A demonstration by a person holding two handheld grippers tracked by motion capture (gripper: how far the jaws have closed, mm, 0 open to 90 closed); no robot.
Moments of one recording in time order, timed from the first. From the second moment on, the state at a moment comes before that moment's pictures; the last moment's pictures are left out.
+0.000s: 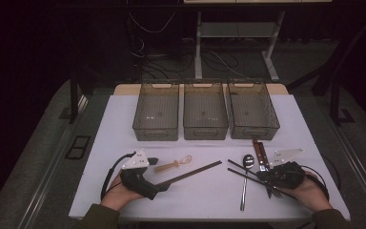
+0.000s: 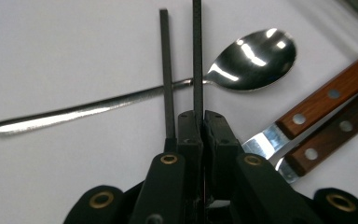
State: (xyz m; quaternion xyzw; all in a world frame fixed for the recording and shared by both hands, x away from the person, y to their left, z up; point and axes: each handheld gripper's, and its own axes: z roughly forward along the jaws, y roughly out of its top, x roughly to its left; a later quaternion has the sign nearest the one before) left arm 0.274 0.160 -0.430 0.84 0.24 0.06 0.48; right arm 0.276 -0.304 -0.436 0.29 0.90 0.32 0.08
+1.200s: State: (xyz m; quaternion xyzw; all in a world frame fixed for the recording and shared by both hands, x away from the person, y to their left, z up) left arm 0.272 0.162 -0.435 0.84 0.25 0.07 0.48; right arm 0.288 -0.301 -0.391 0.35 0.83 0.42 0.10
